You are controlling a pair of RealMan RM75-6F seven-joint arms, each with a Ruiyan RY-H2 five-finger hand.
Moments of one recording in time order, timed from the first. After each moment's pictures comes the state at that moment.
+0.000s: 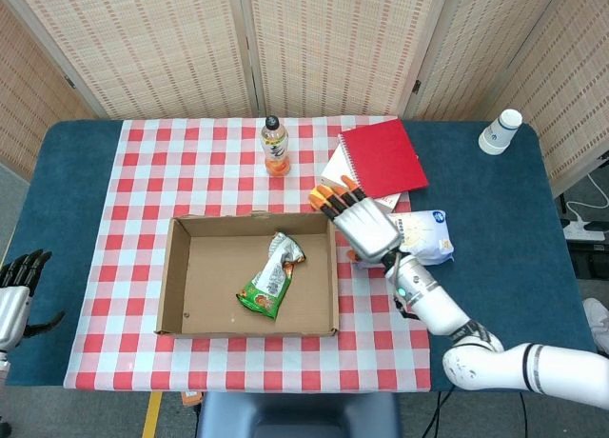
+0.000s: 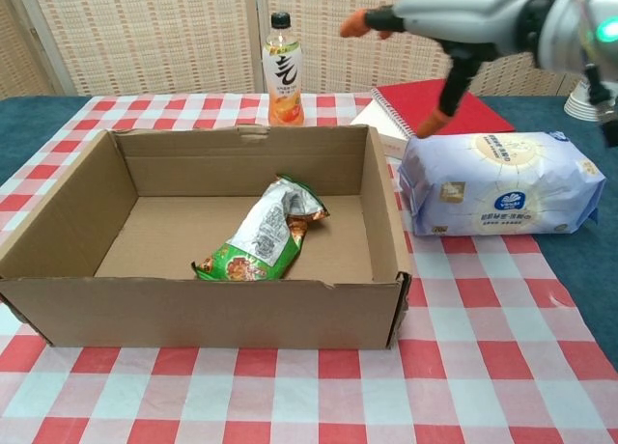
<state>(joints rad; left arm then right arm) -0.17 -1.13 -0.07 -1.46 1.38 1.32 -0.05 0.84 -1.25 0.24 -1.79 -1.02 0.94 -0.69</state>
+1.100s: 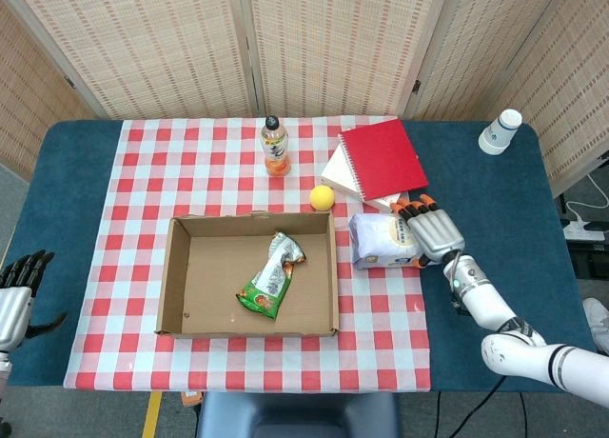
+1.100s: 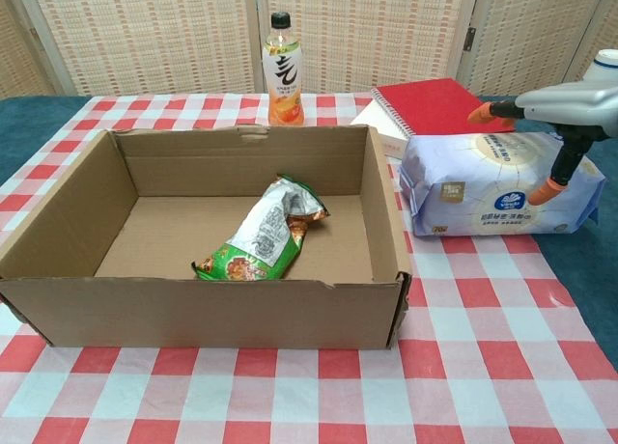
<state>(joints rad) -0.17 -1.13 -0.07 -1.46 1.38 1.33 -0.07 0.76 -1.30 0.12 -1.45 -0.99 0.78 -0.37</state>
